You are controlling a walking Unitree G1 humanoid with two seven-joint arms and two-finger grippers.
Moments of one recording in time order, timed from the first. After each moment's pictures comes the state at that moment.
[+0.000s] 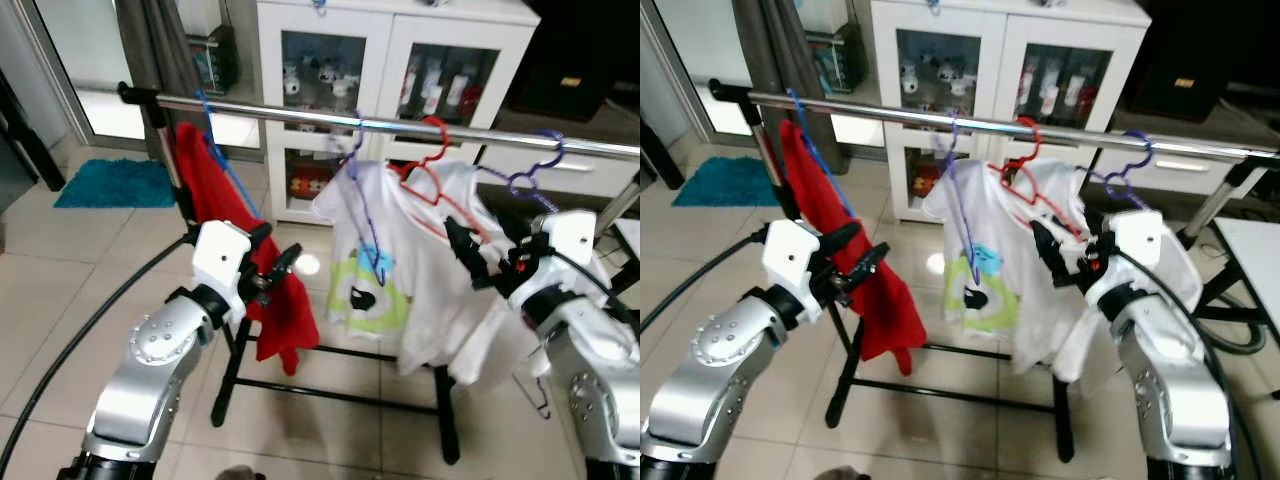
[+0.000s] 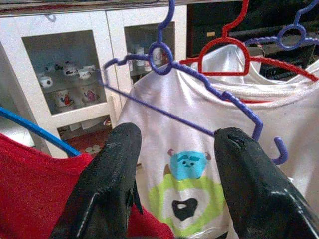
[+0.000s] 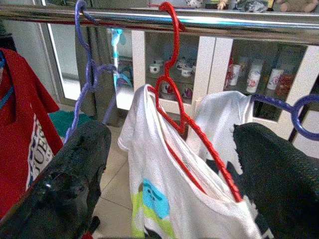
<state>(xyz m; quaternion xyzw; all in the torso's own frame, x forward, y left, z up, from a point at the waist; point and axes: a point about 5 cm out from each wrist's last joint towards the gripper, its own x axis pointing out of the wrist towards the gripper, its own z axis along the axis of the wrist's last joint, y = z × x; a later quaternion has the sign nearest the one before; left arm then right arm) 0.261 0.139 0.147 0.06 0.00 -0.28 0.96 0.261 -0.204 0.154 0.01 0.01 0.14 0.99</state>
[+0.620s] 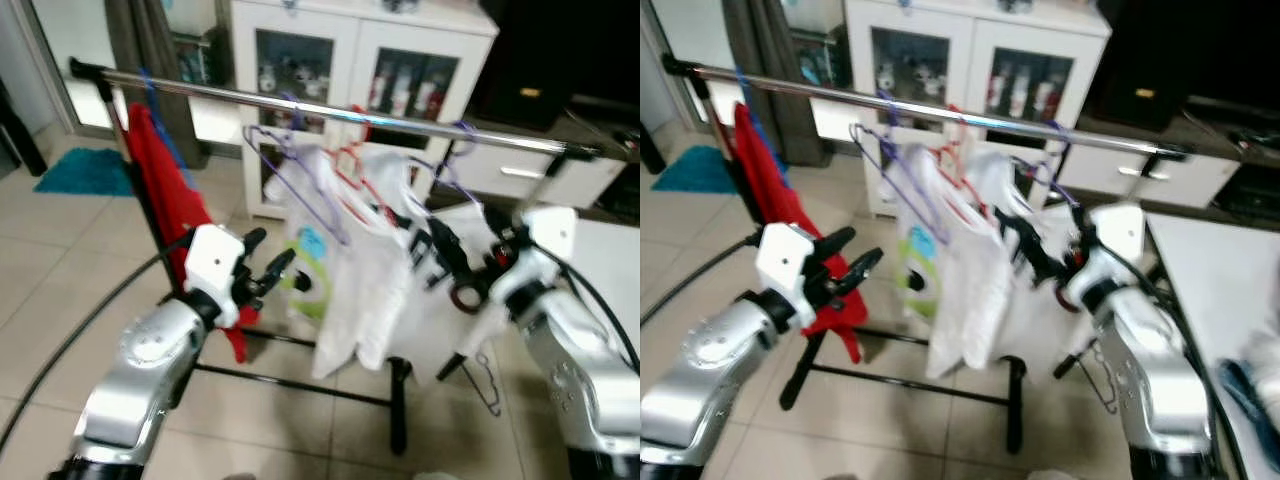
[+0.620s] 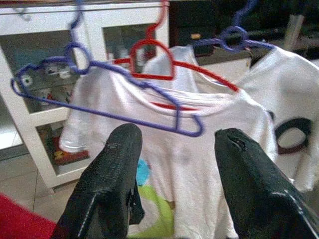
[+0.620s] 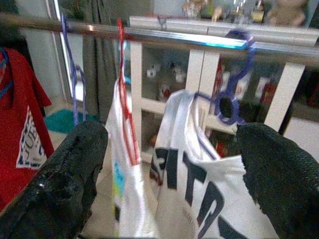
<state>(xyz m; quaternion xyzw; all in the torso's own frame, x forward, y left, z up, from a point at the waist) 0.259 0.149 0.144 0.07 0.02 -0.29 0.96 0.274 -0.188 0.163 0.01 -0.01 0.15 0.99</state>
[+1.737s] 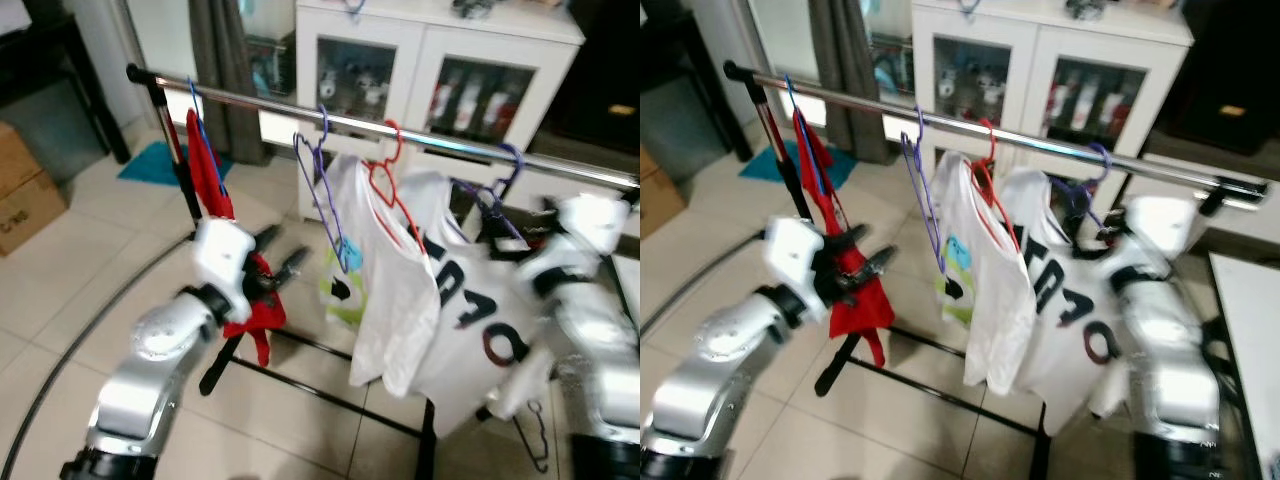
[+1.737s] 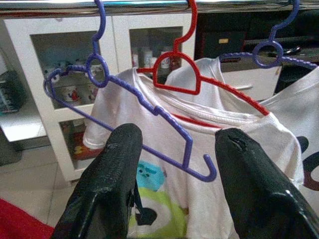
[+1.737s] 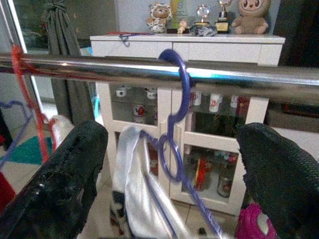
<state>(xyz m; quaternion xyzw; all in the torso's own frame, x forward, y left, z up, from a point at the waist) 0.260 0.133 0.149 0.04 0.00 -0.33 0.94 0.279 -0.223 0.168 0.01 -0.03 0.01 1.00</state>
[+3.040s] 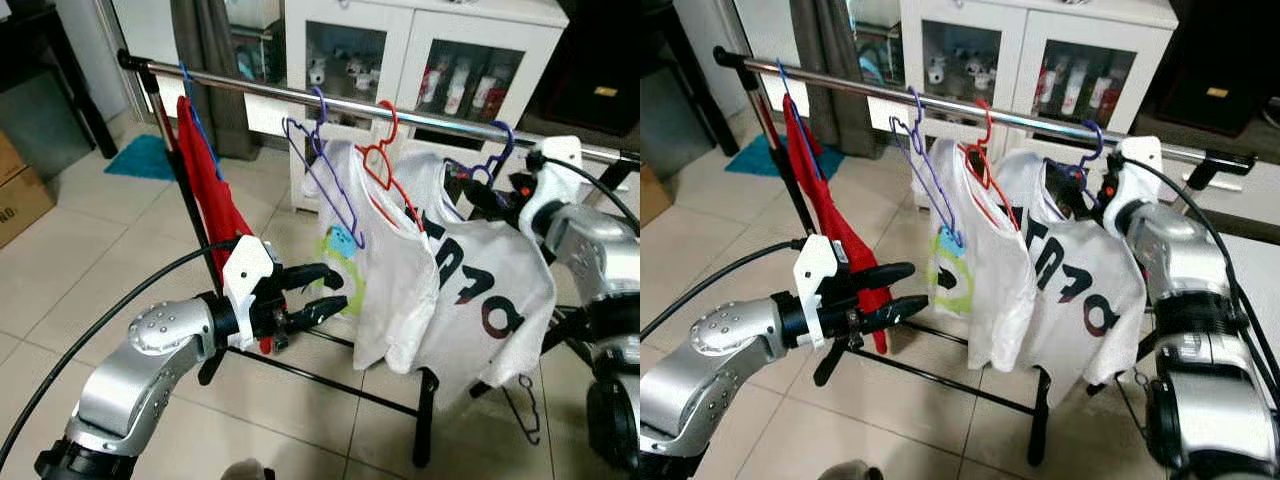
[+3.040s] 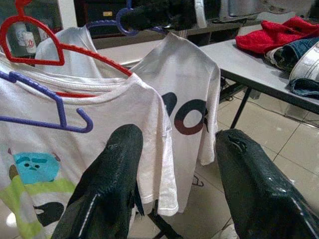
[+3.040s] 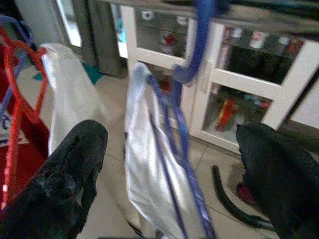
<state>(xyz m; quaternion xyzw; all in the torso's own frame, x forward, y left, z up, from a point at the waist) 0.243 0.120 0.151 0.02 0.06 -0.52 0.85 0.370 -0.249 0.174 0.00 0.13 0.11 0.98</state>
